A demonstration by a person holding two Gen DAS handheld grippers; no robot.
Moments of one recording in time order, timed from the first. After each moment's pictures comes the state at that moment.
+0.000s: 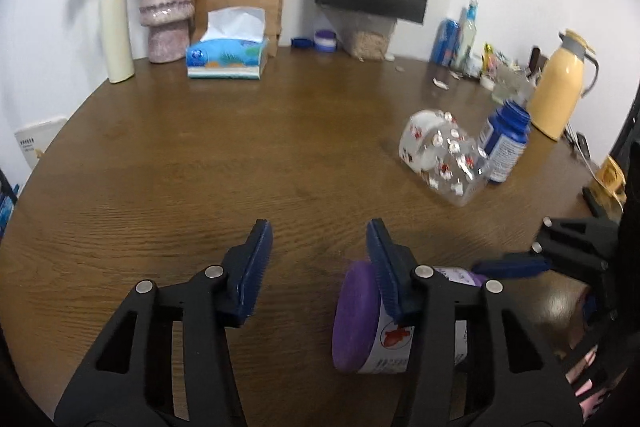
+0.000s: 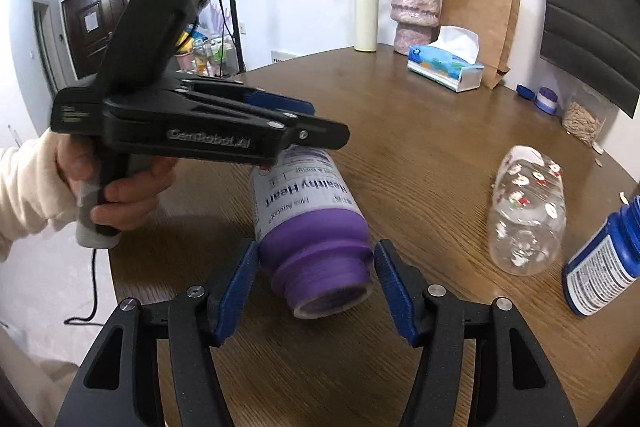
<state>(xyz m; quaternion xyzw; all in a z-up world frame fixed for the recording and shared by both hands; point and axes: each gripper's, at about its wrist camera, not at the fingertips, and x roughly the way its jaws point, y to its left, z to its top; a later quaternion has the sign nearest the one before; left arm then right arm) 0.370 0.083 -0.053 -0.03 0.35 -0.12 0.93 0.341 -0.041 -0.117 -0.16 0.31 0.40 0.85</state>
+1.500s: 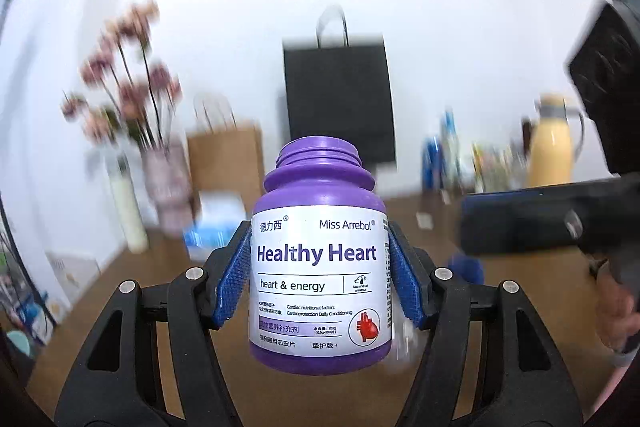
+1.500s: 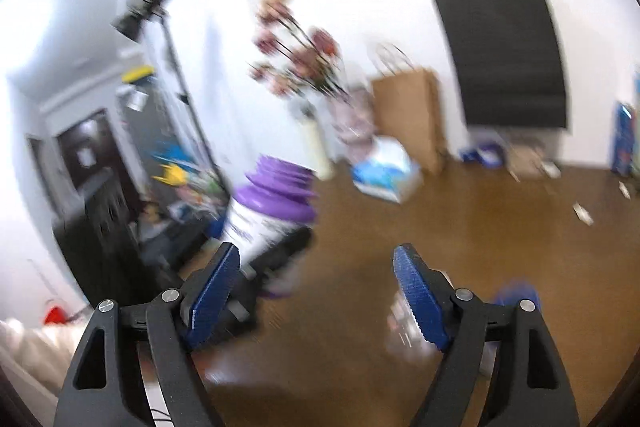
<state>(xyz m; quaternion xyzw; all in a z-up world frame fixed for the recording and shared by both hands) 0.348 -0.025 0.054 0.04 0.07 -0.07 0.99 0.376 -0.146 0.036 0.05 0.20 0.40 0.89</state>
